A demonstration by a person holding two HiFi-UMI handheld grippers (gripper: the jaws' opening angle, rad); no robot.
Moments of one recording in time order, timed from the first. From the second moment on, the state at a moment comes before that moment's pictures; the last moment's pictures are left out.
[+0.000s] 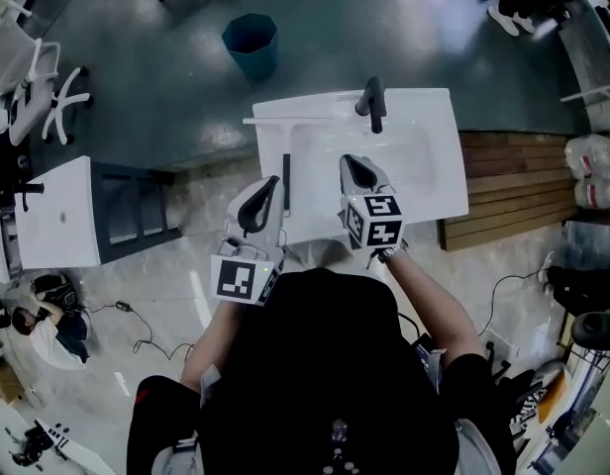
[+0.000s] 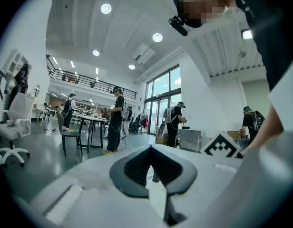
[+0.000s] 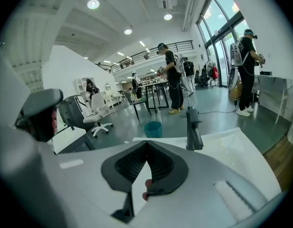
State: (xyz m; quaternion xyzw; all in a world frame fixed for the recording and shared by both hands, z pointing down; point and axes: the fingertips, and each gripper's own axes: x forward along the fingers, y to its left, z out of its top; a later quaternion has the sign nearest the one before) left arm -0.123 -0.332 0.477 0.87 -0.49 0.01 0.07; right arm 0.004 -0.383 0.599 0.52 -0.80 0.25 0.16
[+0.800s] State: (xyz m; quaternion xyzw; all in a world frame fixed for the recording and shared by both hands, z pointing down) left arm -0.112 -0.297 0.424 0.85 -0.53 -0.03 0.02; right arm 0.016 -0.327 0.401 0.45 -0.89 0.06 -0.01
